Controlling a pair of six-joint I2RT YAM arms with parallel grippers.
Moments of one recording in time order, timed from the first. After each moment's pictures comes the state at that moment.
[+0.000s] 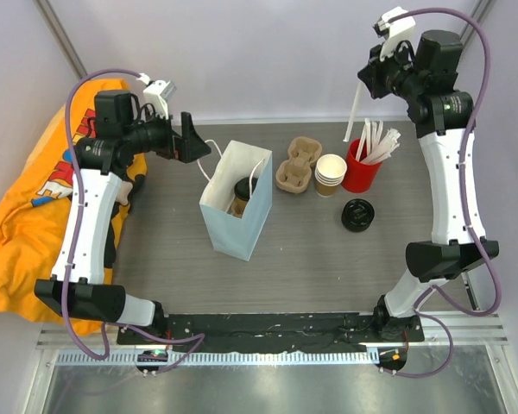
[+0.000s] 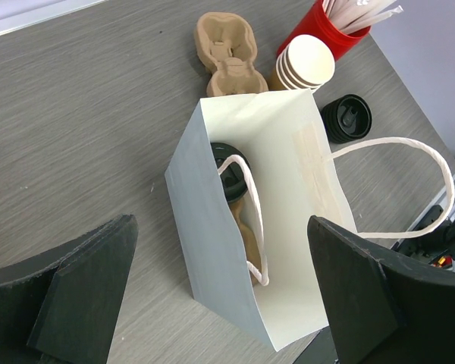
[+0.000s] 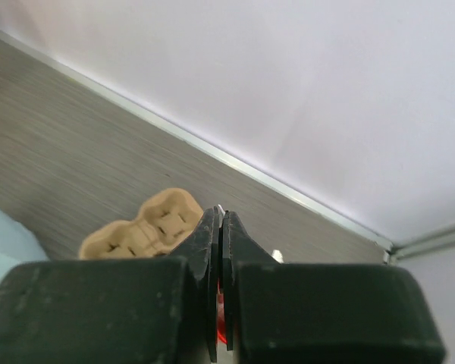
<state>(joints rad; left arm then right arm) -0.10 1.41 1.73 -0.85 0.64 -0.03 0.09 1.69 2.20 -0.73 -0.30 -0.29</state>
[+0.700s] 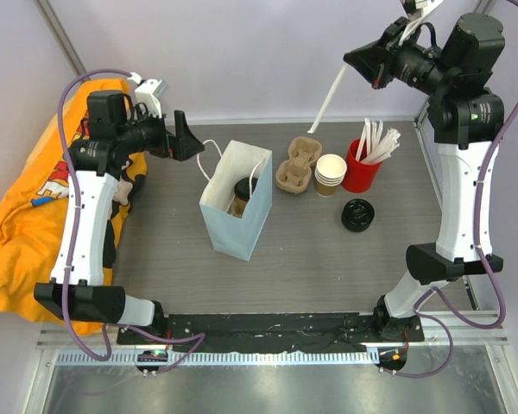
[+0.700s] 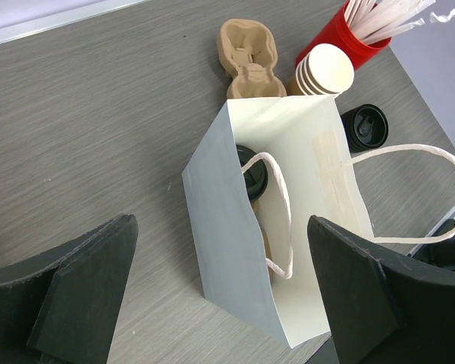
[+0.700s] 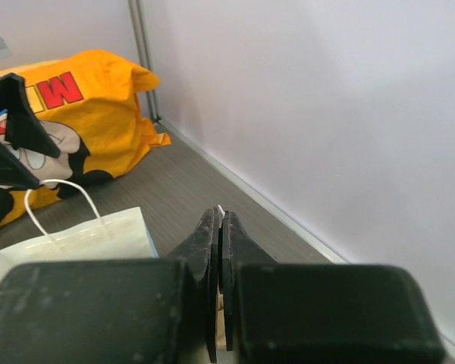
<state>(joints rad) -0.07 1.40 1.73 -0.84 0.61 -0.03 0.11 1.67 2.44 -0.73 -0.66 -0.05</state>
